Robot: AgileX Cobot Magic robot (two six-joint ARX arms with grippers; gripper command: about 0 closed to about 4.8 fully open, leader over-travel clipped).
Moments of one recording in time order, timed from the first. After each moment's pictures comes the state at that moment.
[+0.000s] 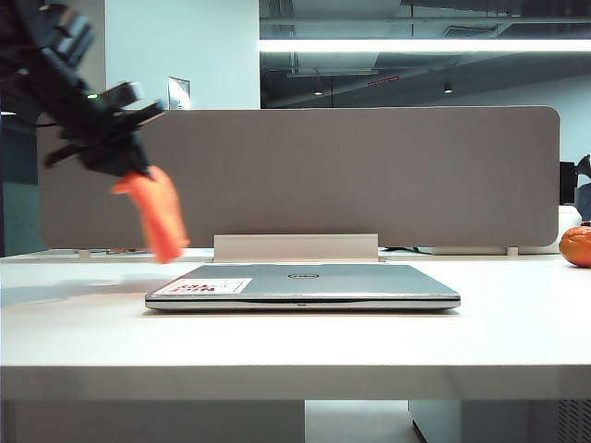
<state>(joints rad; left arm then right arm) -0.09 1.86 1.50 -0.24 0.34 -0.18 0.03 0.00 0.01 -0.04 -0.58 0.27</state>
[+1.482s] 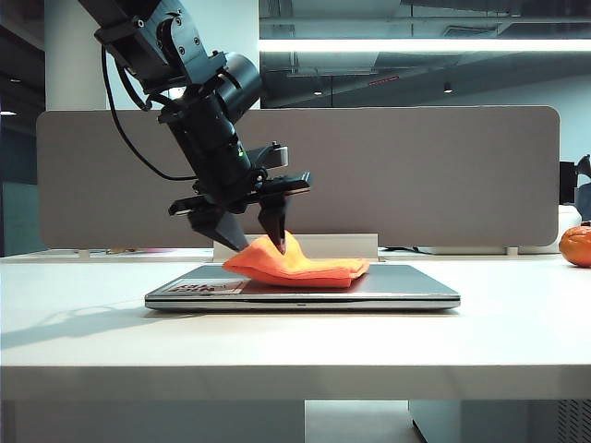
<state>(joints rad) -0.50 2.00 1.50 -0.33 0.03 -0.17 0.03 0.00 0.01 -0.04 -0.58 0.27</state>
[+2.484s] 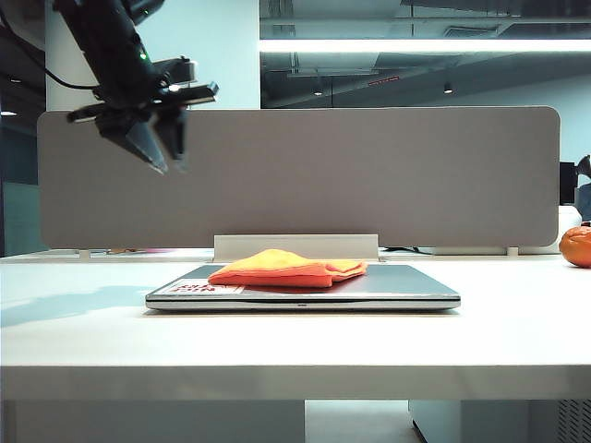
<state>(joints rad) -0.31 1.73 1.50 -0.55 0.00 -0.11 0.03 0.00 0.01 -0.04 -0.50 0.26</state>
